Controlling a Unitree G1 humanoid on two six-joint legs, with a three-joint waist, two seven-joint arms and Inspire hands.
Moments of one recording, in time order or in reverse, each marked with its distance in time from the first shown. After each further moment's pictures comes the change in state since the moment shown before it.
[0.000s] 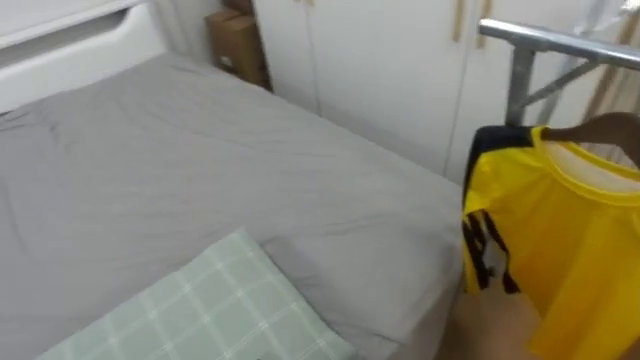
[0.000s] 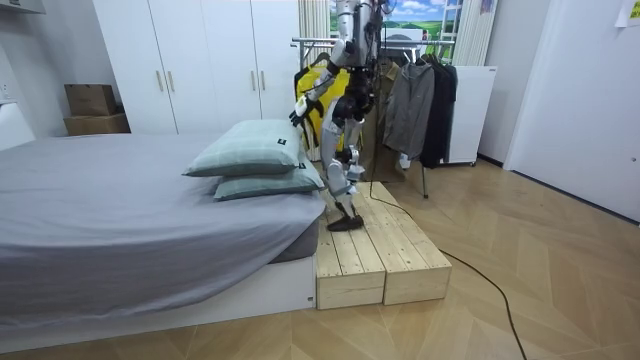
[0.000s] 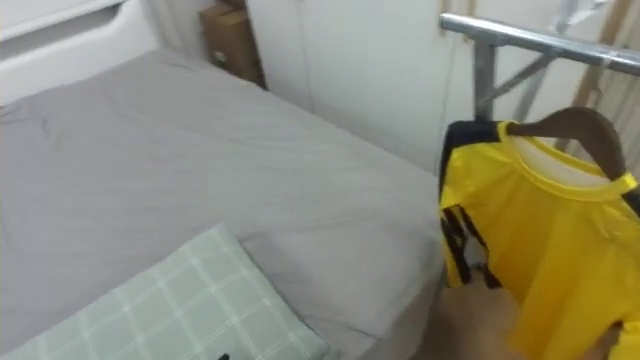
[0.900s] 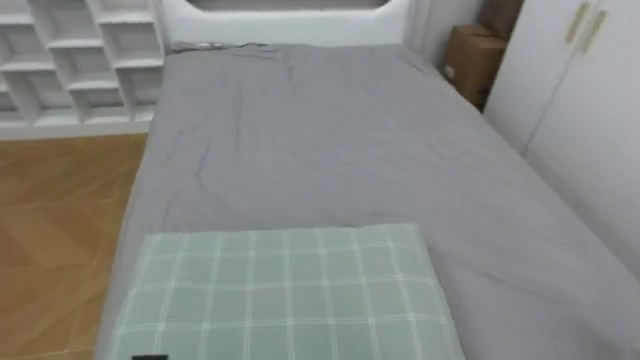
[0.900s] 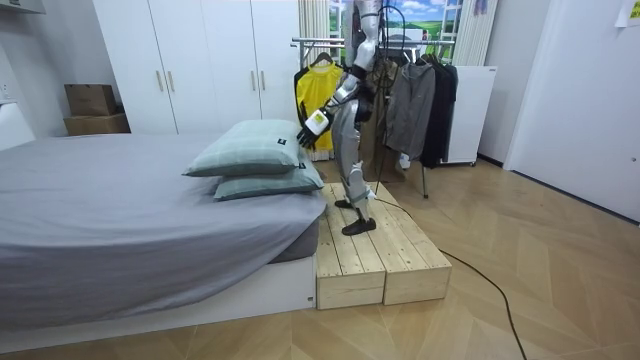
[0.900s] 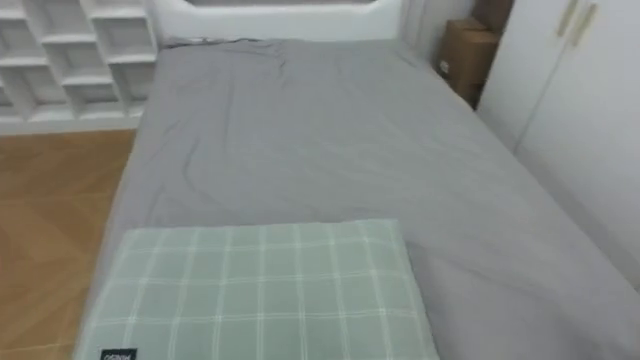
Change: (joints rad) left arm -0.039 0.036 0.038 0.180 0.000 0.003 0.029; right arm 0.024 0.006 -0.013 0.033 -0.043 0.011 -0.125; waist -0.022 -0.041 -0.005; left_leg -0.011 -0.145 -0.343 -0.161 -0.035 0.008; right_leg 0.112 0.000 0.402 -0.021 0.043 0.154
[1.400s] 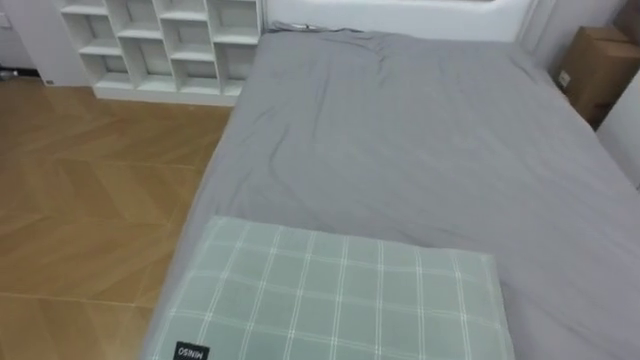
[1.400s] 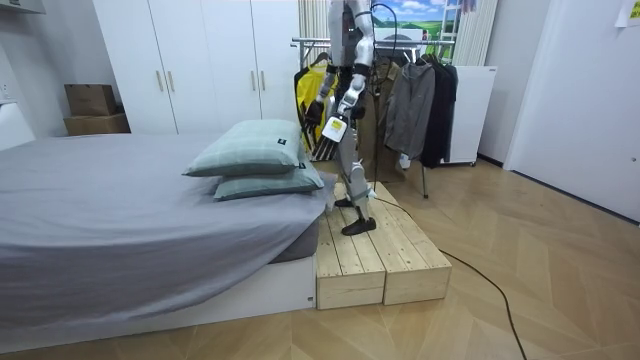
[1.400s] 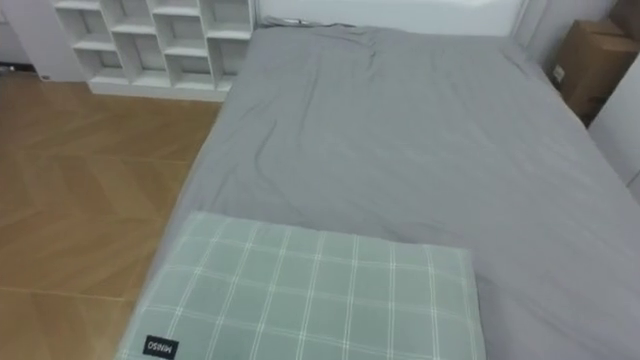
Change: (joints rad) left arm 0.070 0.006 0.125 0.146 -0.098 0.016 0.070; right arm 0.023 0.008 0.002 -0.001 -0.120 0.000 -0.031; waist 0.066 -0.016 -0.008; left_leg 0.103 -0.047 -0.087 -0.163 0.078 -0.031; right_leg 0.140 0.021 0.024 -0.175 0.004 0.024
